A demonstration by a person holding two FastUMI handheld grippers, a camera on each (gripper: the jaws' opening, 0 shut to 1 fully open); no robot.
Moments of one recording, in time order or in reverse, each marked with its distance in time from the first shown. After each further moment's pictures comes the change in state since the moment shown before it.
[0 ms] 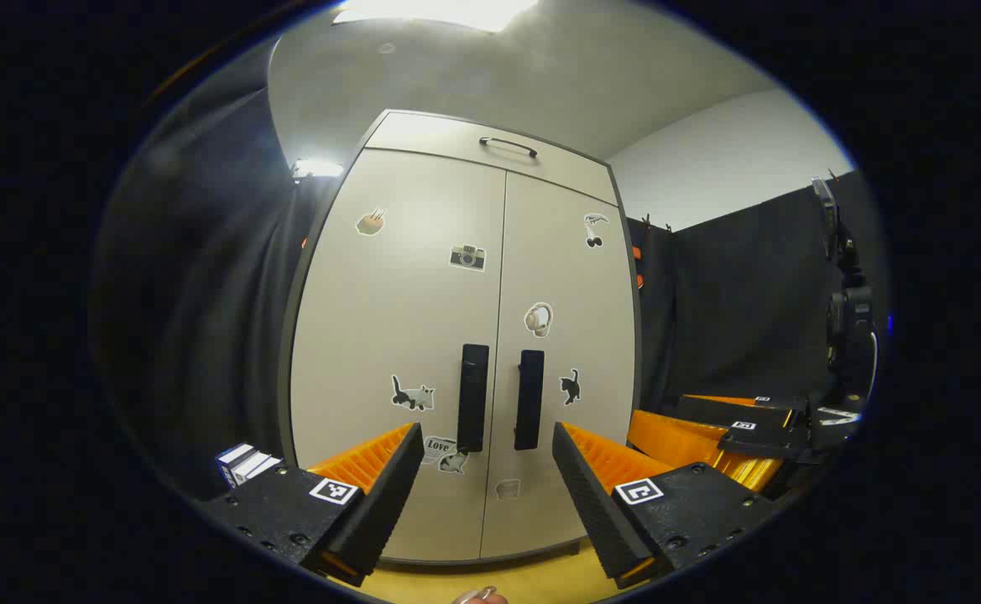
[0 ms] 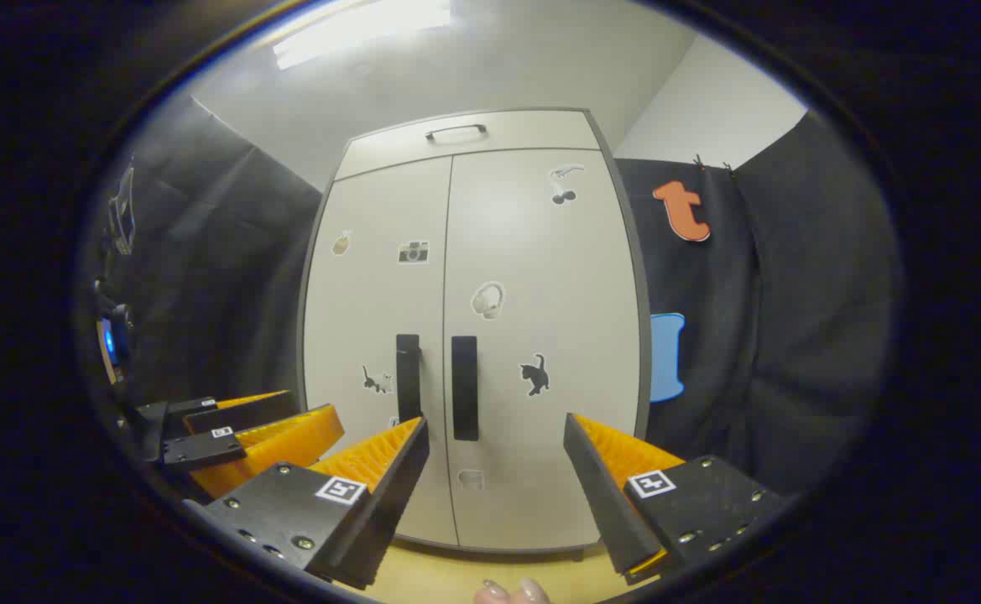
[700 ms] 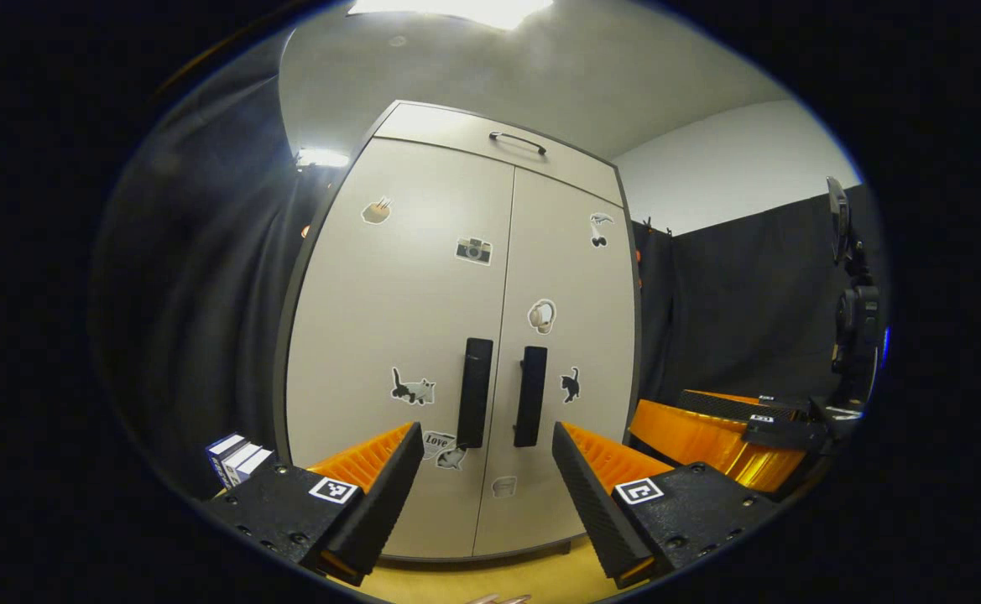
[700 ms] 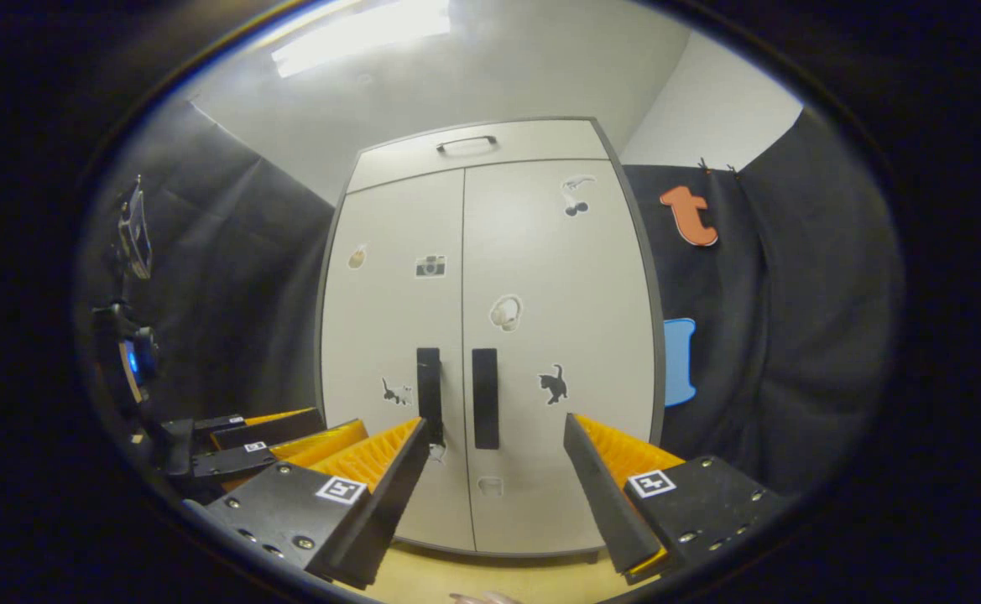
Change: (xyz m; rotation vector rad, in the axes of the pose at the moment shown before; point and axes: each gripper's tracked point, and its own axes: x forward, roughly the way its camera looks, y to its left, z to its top) left arm 0.000 0.001 0.006 -0.007 -0.019 -0.024; right arm -0.008 0.014 0.019 0.022 -0.057 0.013
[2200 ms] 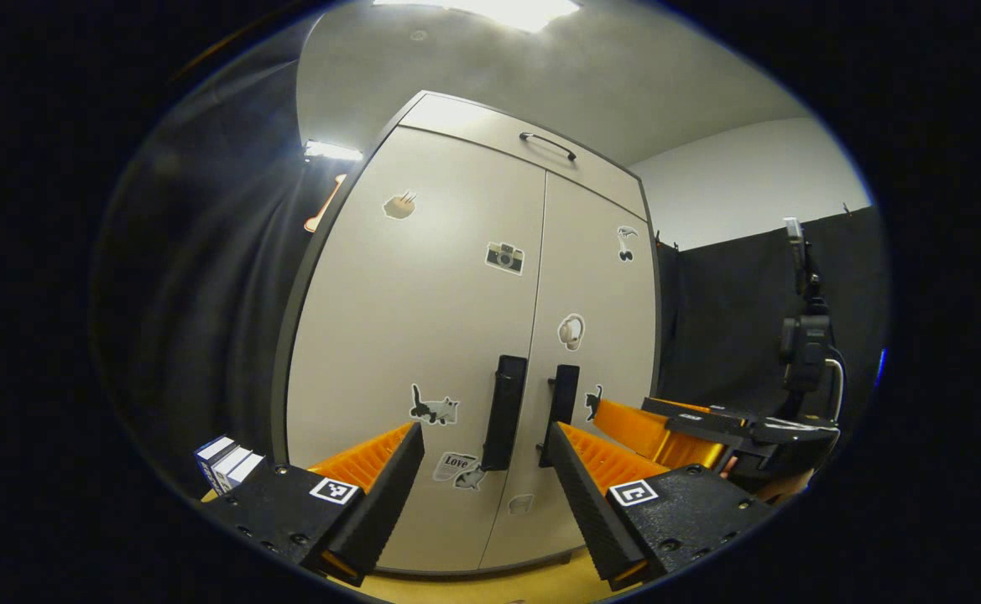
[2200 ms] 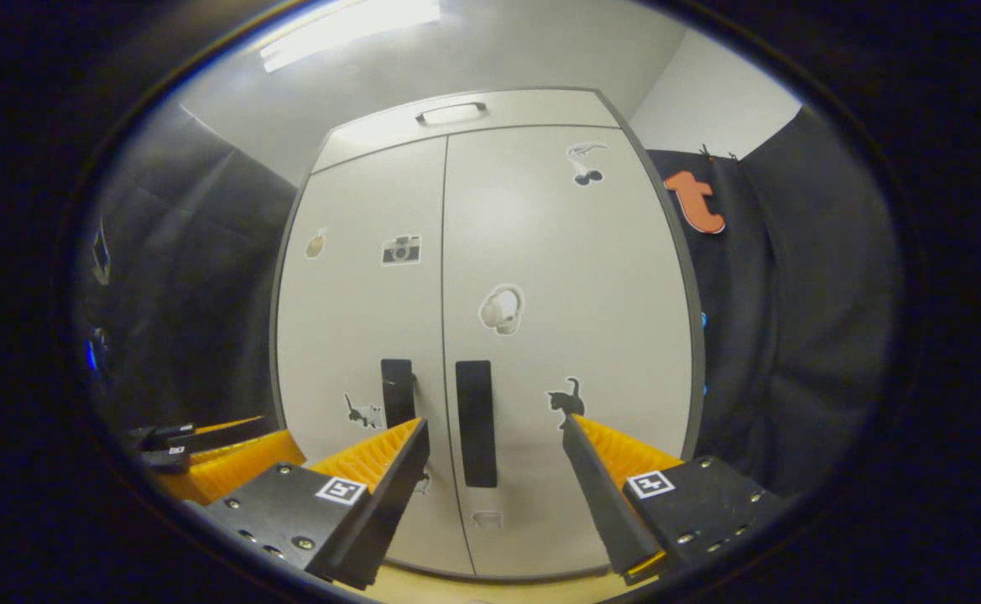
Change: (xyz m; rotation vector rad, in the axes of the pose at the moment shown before) left arm 0.032 0.051 0.003 -0.063 0.006 0.003; right arm 0.111 0.010 -0.021 0.031 0.063 -0.028
